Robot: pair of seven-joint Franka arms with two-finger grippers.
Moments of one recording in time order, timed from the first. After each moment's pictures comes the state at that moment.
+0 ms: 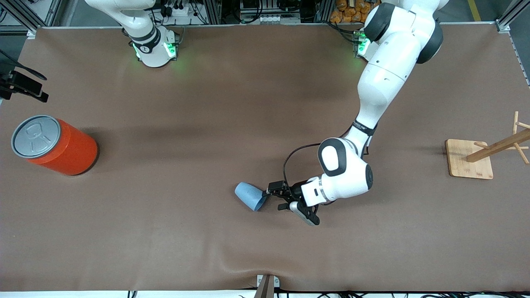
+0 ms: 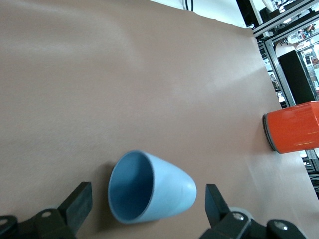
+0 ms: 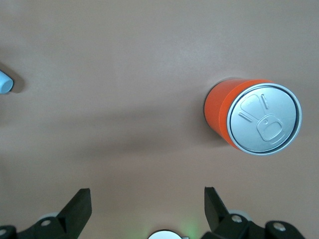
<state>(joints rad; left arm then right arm) -0.40 1.05 -0.19 -1.10 -1.03 2.44 0.65 -0.01 0.00 -0.08 -1.46 0.02 1.39 0.01</state>
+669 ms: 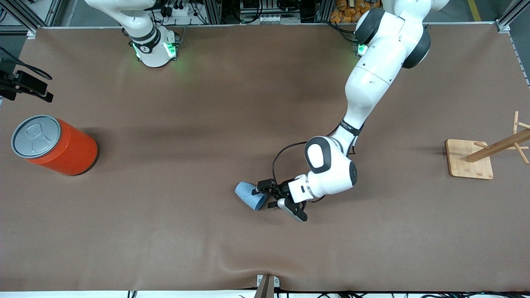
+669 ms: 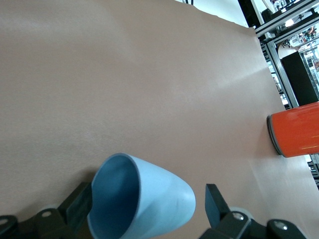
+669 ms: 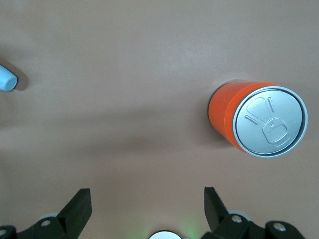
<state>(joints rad) -0.46 1.11 -0.19 -1.06 -1.06 2.52 0.65 -0.01 0.00 -0.06 -1.46 0.02 1.39 0.01</state>
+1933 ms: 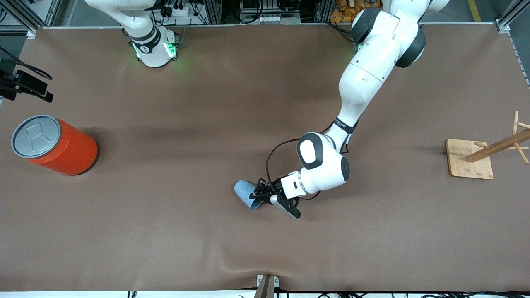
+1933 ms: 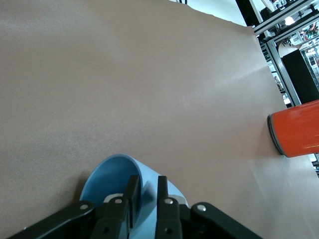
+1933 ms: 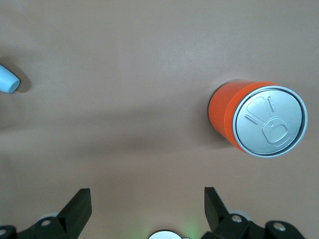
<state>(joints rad) -0.49 1.11 -0.18 -1.05 -1.07 2.55 0.65 -0.01 0.00 -0.06 -1.46 0.02 1.39 0.01</state>
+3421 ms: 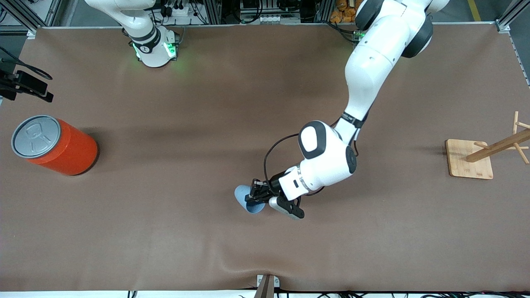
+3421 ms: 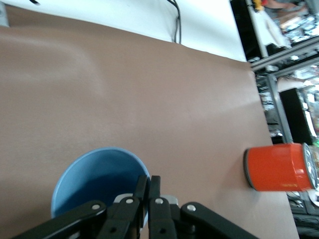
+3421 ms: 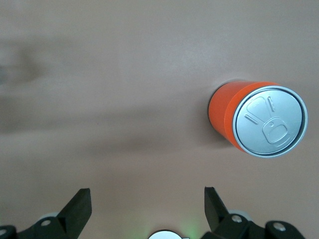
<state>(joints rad) -0.49 0.97 -0.18 -1.02 -0.79 2.52 0.15 -0.01 0.00 -0.06 -1.46 0.02 1.39 0.01</state>
